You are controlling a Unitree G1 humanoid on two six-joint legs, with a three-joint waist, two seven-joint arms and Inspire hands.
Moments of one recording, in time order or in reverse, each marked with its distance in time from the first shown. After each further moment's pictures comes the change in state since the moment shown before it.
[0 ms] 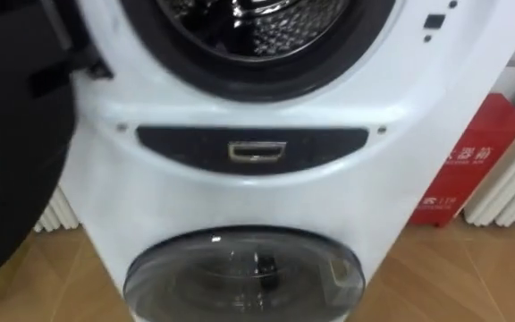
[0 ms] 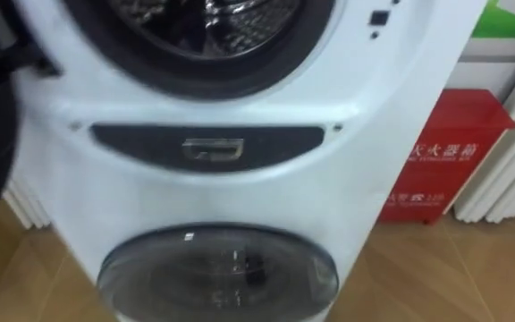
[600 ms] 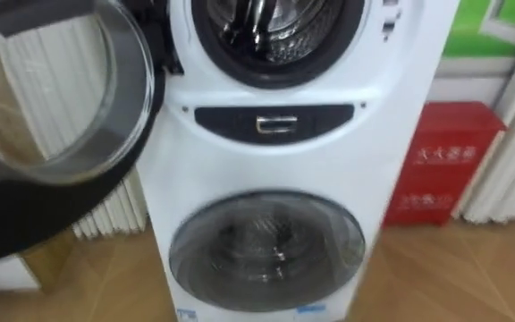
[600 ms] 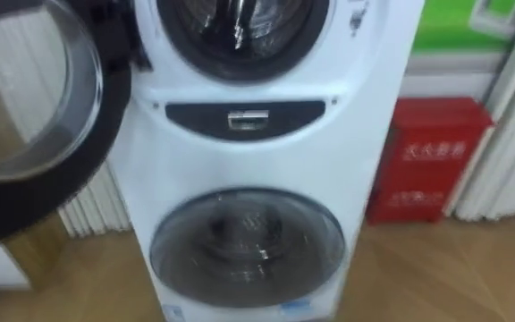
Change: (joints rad) left arm 0.058 0.007 0.118 0.050 -0.118 -0.033 -0.016; right arm 0.027 0.000 0.041 0.019 0.065 0.007 0.012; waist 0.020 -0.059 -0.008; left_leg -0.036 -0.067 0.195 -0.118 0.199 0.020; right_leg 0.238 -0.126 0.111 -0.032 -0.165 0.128
